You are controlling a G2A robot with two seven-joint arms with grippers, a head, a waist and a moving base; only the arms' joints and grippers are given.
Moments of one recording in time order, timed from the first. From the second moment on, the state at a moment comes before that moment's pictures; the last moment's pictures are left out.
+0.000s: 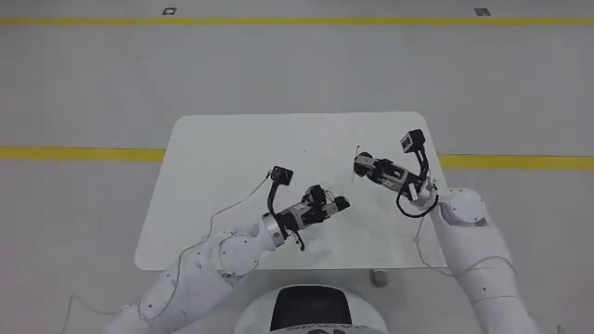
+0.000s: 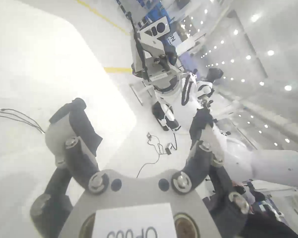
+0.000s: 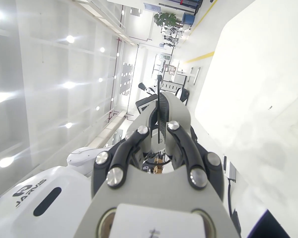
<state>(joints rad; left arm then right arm) 1.33 -1.08 -0.70 -1.61 0.20 -0.33 -0.11 -1.38 -1.25 1.45 -1.30 0.33 -0.34 1.04</state>
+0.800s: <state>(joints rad) 1.31 -1.13 -0.72 -1.56 -0.51 -0.31 -0.30 -1.45 -1.27 1.47 -1.46 0.24 -0.34 0.92</state>
